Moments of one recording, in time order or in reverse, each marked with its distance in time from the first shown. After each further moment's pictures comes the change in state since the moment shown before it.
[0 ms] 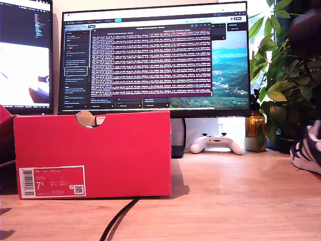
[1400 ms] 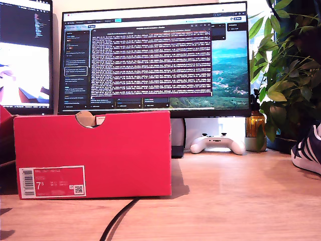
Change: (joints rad) left arm 0.000 0.000 0.000 0.000 0.000 0.000; right arm 0.149 0.000 0.418 -0.473 0.275 -0.159
